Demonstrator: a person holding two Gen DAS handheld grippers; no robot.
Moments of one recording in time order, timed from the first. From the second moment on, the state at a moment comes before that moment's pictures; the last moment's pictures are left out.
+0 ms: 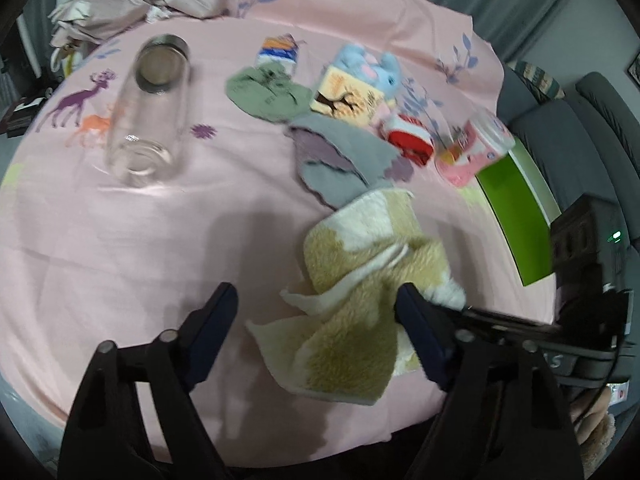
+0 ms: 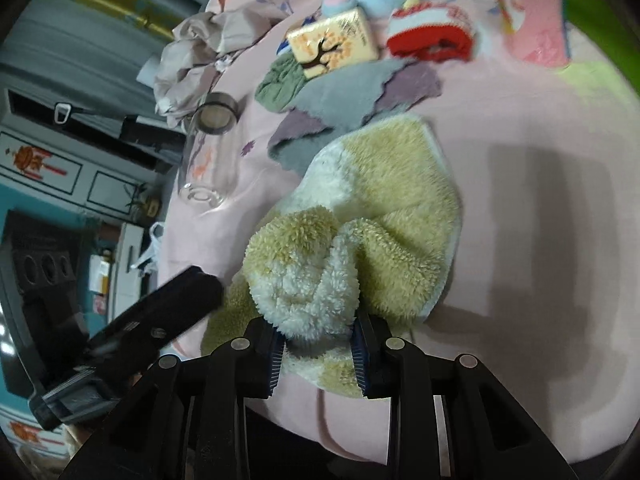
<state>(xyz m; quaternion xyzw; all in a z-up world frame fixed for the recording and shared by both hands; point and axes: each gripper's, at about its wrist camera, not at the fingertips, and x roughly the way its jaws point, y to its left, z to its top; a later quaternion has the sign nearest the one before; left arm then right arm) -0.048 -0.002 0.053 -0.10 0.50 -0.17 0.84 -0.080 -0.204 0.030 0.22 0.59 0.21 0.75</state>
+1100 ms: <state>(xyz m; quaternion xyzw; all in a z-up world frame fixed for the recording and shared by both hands) -0.008 -0.086 0.023 -0.07 0.52 -0.22 0.82 -0.028 -0.255 0.020 0.23 0.57 0.18 0.77</state>
